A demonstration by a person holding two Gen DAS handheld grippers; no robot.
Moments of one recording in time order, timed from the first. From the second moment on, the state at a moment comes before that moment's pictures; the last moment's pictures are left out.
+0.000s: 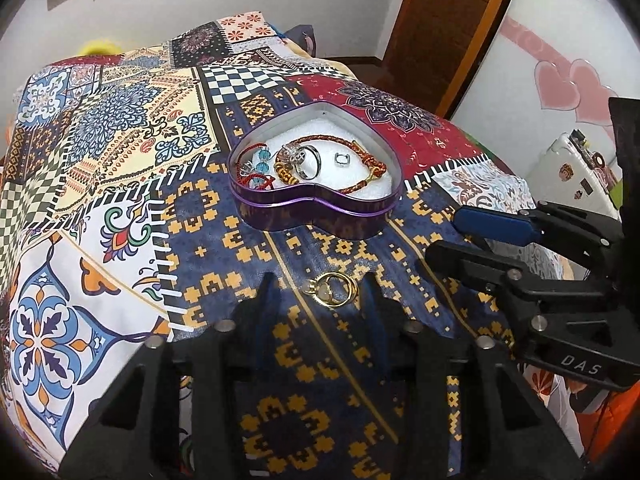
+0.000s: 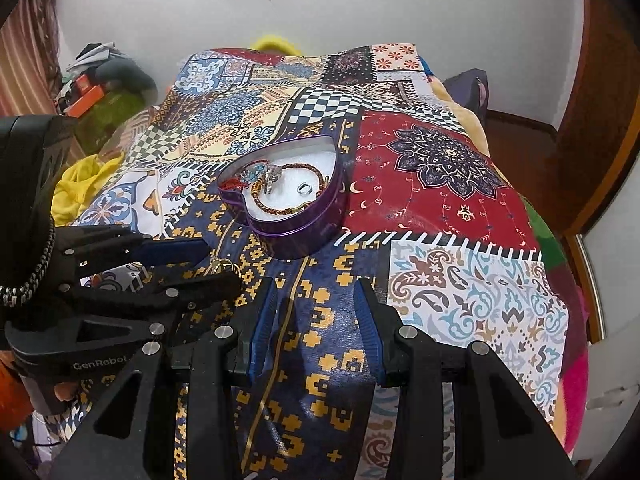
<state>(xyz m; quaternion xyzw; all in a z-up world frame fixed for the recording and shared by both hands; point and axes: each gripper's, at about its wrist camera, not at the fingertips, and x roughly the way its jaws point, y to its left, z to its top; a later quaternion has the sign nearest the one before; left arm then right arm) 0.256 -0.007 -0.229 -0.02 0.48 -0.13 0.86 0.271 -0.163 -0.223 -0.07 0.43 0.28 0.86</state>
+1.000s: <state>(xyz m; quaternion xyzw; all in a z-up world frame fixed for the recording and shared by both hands) 0.223 0.044 -0.191 -0.03 0.43 -0.09 0.90 0.263 -0.105 -0.236 -0.10 0.44 0.32 0.83</state>
